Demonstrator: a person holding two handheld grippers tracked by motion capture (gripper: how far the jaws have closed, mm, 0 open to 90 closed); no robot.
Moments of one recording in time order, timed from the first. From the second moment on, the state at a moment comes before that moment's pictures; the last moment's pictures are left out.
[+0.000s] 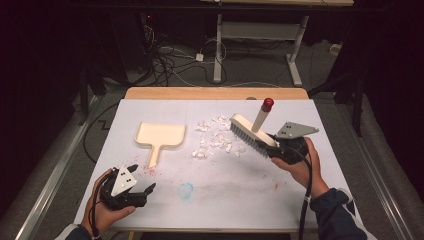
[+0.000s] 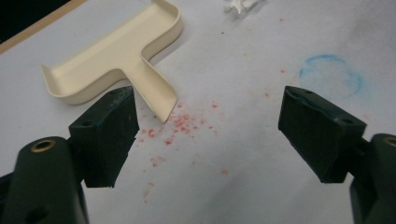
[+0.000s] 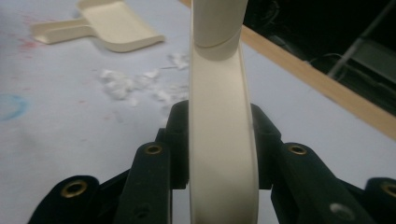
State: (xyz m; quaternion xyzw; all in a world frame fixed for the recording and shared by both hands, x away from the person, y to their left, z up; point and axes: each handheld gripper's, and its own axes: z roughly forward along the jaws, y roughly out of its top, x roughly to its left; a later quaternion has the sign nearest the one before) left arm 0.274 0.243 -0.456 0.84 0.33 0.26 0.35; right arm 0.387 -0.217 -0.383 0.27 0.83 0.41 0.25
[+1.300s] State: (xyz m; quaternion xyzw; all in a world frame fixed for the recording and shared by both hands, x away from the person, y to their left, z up) left arm 0.276 0.230 -0.464 0.86 0.30 0.23 0.33; right arm 0.470 -0.156 -0.452 0.25 0.85 0.36 0.31
